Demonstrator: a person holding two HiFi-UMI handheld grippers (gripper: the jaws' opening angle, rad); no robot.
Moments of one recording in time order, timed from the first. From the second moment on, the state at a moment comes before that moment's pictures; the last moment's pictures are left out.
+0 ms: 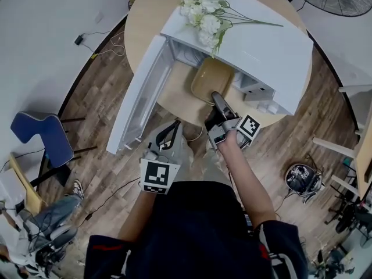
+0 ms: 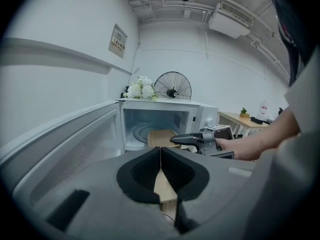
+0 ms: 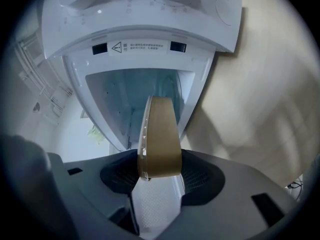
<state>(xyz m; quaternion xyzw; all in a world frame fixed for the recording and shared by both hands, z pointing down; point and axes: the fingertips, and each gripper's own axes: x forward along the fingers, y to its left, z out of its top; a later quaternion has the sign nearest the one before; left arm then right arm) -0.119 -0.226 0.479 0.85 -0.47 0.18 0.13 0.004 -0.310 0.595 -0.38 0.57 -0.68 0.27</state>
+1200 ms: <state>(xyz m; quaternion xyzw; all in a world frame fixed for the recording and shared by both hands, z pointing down) -0.099 -0.233 0.507 0.86 -0.44 0.20 0.14 0.015 -0.366 0.618 -0.41 0.57 -0.64 0.32</state>
